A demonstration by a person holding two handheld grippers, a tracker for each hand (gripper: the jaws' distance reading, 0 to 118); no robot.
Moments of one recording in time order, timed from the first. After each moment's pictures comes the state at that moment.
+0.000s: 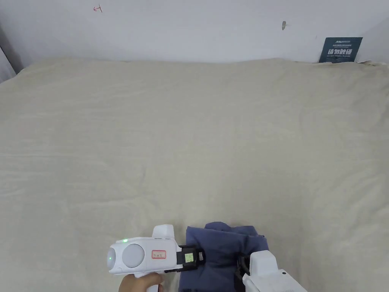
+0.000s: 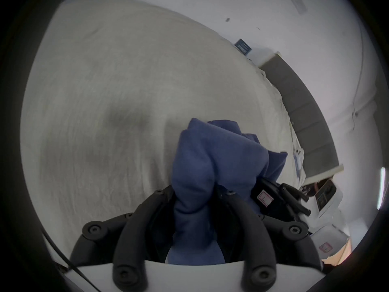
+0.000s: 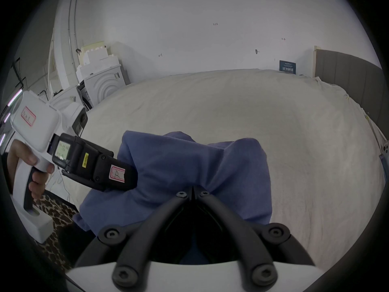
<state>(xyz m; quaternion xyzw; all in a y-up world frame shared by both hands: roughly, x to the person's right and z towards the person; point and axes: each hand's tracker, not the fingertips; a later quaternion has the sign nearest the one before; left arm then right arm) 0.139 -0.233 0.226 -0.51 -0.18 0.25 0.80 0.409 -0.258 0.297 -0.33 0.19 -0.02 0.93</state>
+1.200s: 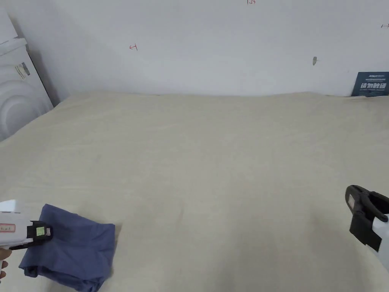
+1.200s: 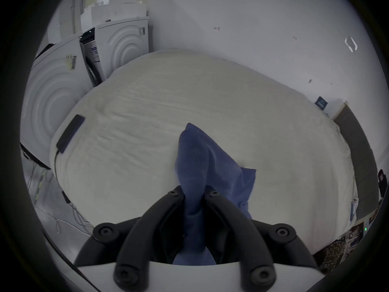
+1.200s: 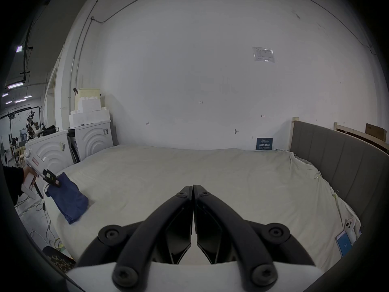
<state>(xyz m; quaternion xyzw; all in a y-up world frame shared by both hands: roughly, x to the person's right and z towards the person) -0.224 -0.078 0.214 -0.44 0.12 0.12 0.88 0.438 -0.026 0.247 -0.11 0.12 0.01 0.99</state>
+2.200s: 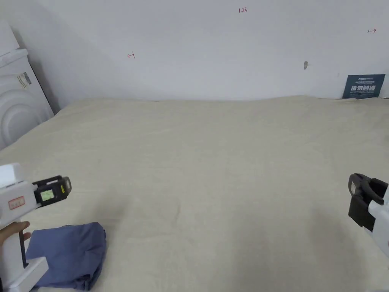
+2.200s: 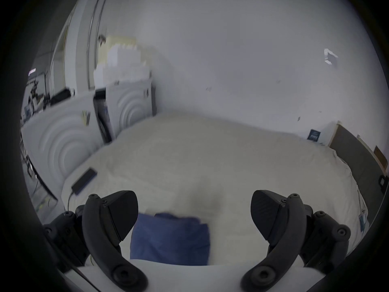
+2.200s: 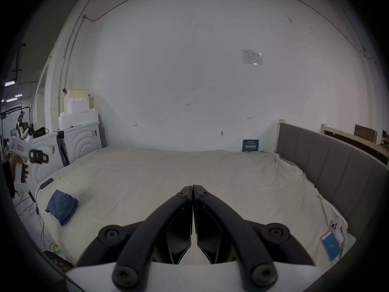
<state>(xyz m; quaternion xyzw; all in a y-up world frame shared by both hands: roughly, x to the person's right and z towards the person) -0.129 0.023 0.243 -0.23 0.14 0.06 0.96 0.460 0.002 0.267 -0.11 0.08 0.01 0.99</state>
